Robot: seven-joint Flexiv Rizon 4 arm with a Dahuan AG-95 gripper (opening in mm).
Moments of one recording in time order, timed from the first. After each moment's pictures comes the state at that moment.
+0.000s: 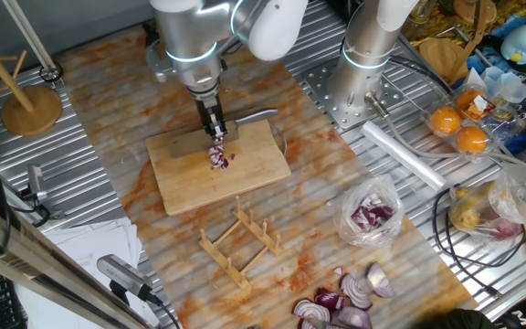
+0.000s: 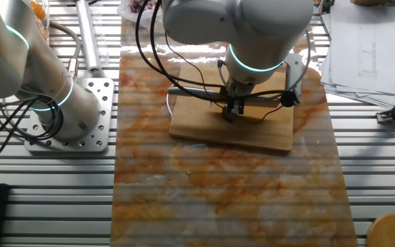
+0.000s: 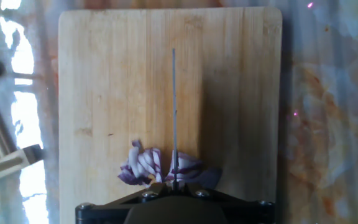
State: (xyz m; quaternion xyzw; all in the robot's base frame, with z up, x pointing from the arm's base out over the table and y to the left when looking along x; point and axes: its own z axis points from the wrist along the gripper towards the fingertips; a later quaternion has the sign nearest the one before) arm 0.445 0.010 0.062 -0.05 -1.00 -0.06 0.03
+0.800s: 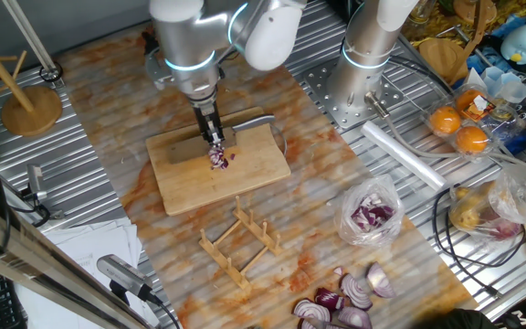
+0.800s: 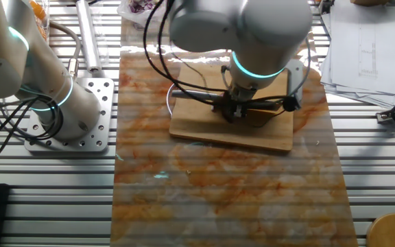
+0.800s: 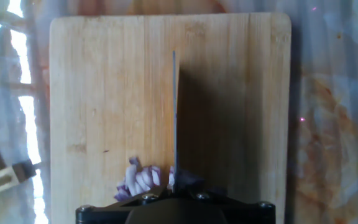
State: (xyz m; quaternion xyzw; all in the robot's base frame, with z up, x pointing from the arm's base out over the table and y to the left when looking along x) arm 0.460 0.012 0.040 -0.05 -1.00 -0.06 0.03
